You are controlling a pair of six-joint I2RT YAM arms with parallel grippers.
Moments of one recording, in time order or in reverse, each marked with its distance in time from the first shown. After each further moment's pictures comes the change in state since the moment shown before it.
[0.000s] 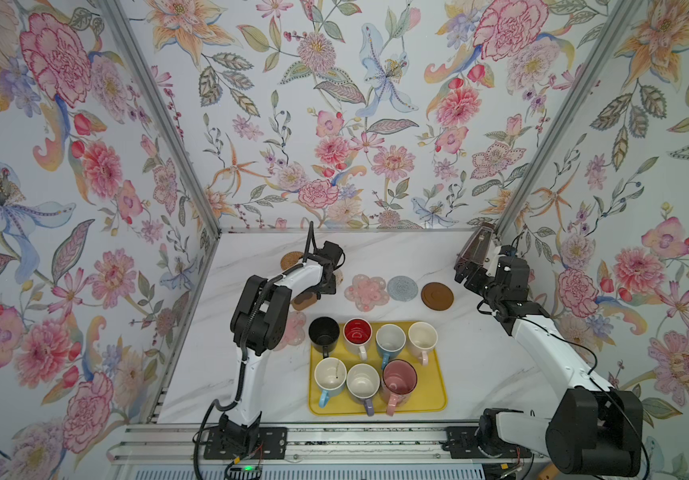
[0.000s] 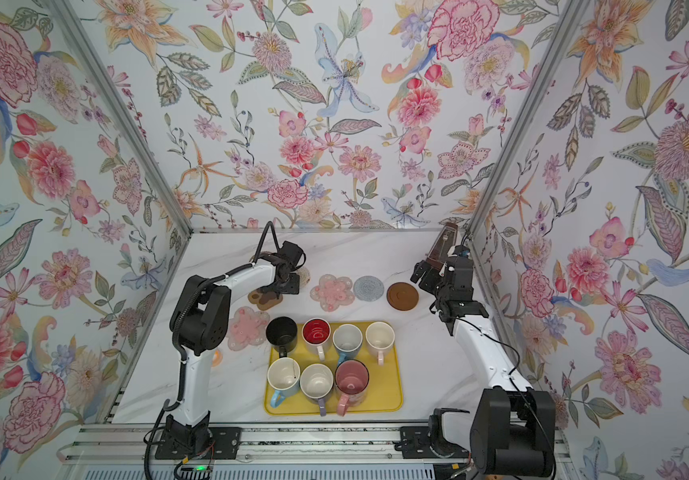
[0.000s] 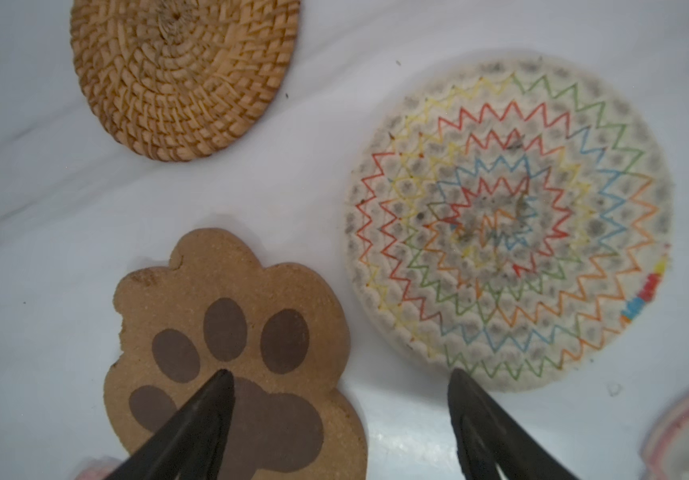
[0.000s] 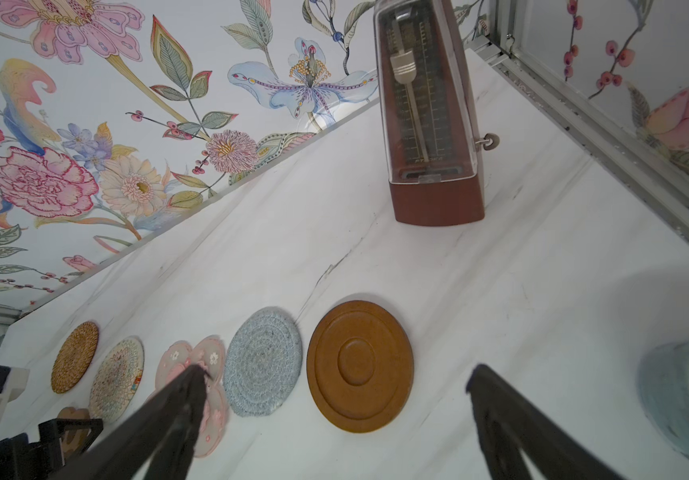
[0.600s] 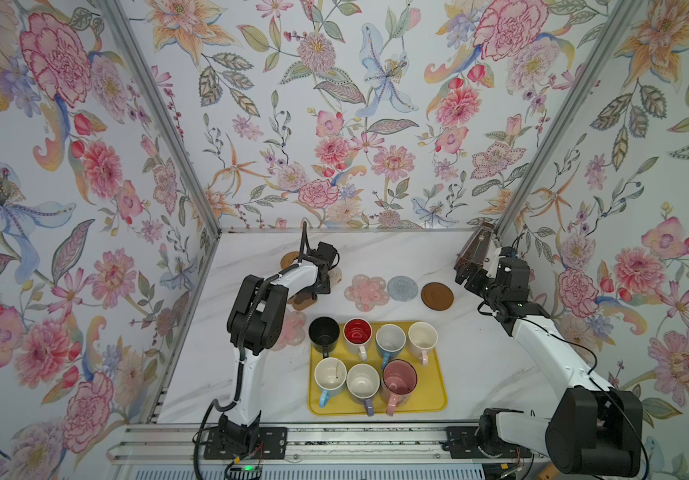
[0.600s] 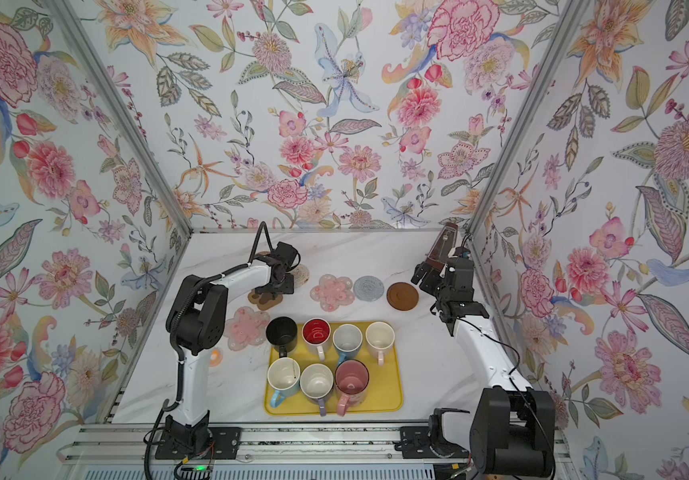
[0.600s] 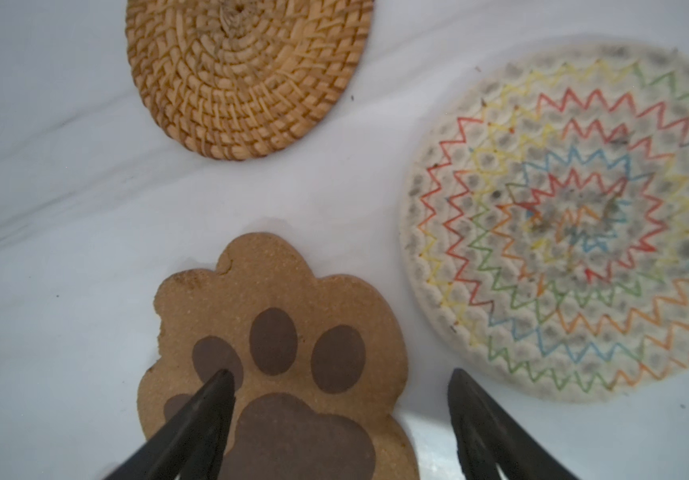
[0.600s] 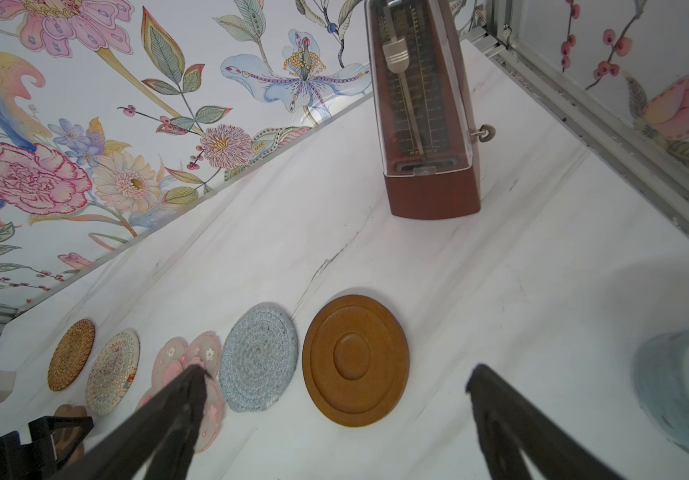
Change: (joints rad) left arm 0.037 -0.019 -0.056 0.038 -0.028 -0.014; right arm -0.006 0.000 -0.007 -0.008 -0.007 0.000
